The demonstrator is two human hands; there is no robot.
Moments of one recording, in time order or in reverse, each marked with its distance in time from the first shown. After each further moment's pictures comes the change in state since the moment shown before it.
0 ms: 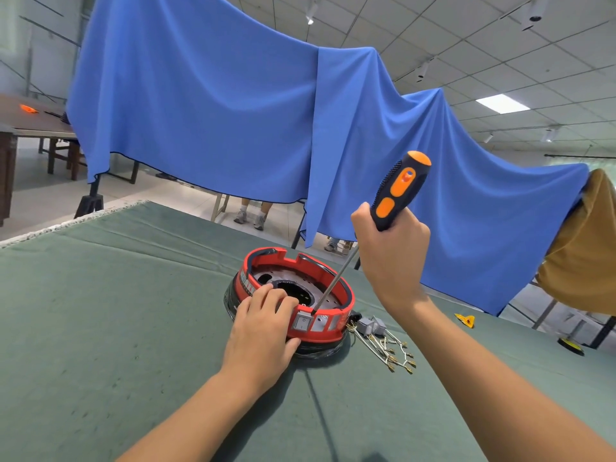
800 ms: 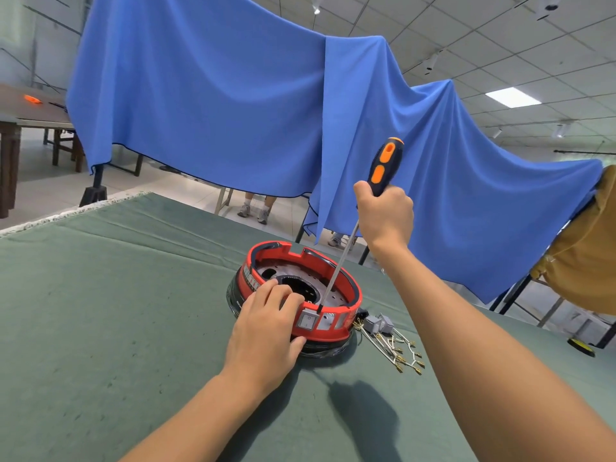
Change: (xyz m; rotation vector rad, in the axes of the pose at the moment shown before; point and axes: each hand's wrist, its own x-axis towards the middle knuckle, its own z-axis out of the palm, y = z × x) left_hand 0.000 0.000 0.000 -0.037 0.026 0.003; right_hand 0.043 0.037 0.051 -0.097 -0.156 0.357
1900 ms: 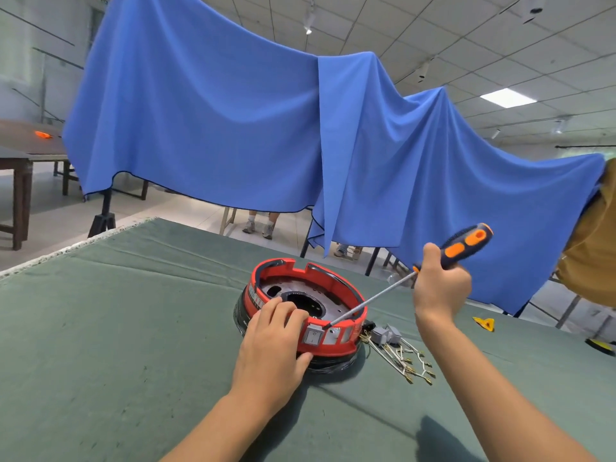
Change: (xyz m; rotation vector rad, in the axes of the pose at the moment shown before) left_hand 0.000 -0.005 0.006 0.011 -0.009 0.017; right_hand -0.038 0.069 -0.043 0.306 0.375 0.387
